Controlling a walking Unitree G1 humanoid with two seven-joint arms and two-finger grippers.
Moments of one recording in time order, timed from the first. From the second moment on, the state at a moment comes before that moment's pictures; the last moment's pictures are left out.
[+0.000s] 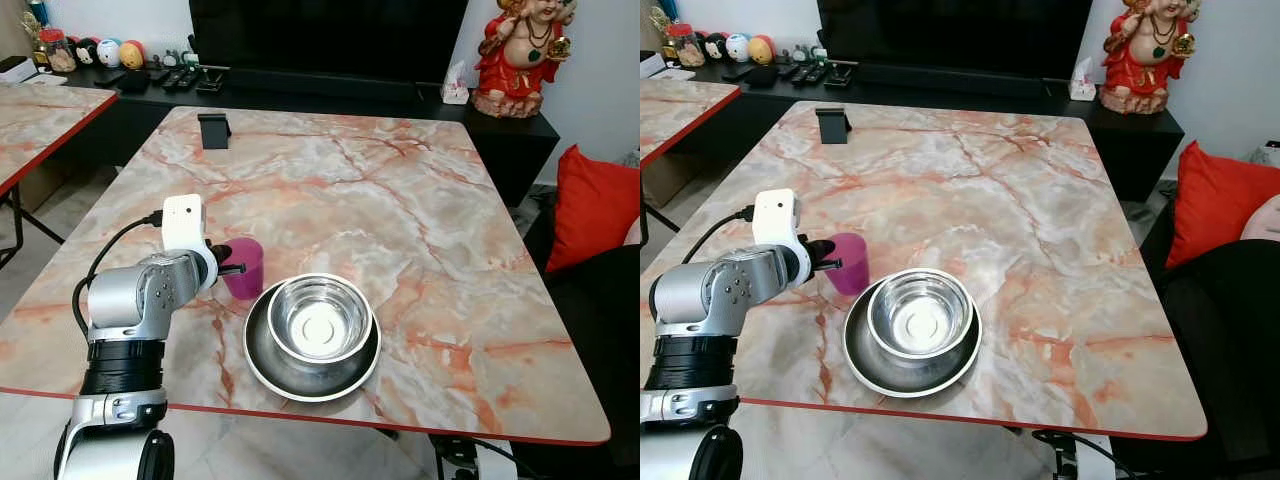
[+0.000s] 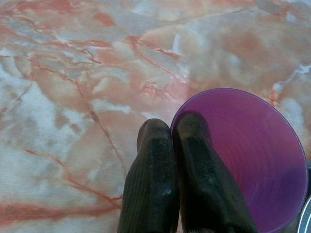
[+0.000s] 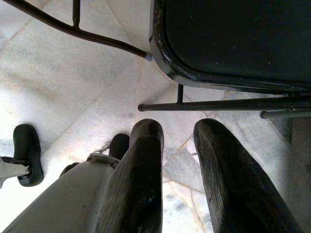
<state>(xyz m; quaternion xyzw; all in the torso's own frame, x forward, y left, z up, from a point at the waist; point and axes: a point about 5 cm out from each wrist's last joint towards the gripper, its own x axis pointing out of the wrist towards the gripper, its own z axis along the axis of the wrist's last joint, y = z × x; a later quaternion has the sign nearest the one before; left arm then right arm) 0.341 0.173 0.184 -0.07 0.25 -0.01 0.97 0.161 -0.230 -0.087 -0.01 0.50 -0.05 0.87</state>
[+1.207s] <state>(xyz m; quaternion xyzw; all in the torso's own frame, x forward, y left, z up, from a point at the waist) 0.341 0.174 0.182 -0.06 0.24 0.01 0.97 0.161 -0.230 -0.087 -0.01 0.50 -0.05 0.86</state>
